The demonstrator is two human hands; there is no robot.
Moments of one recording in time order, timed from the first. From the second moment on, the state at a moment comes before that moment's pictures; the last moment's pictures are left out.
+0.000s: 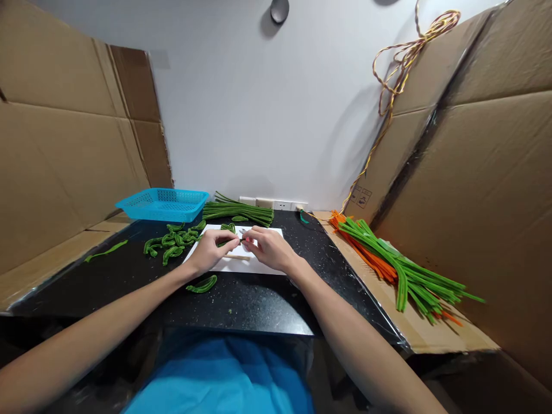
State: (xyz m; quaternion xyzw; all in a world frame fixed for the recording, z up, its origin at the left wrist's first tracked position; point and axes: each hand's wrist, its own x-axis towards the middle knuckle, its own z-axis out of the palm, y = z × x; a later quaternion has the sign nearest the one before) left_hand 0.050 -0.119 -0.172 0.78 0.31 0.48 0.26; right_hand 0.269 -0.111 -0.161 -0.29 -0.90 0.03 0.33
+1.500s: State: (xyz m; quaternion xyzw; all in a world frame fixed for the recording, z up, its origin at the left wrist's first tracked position) left_hand 0.066 -0.084 -0.185 0.67 0.30 0.45 0.51; right_hand 0.273 -0.086 -0.178 -0.37 -0.80 0.20 0.42
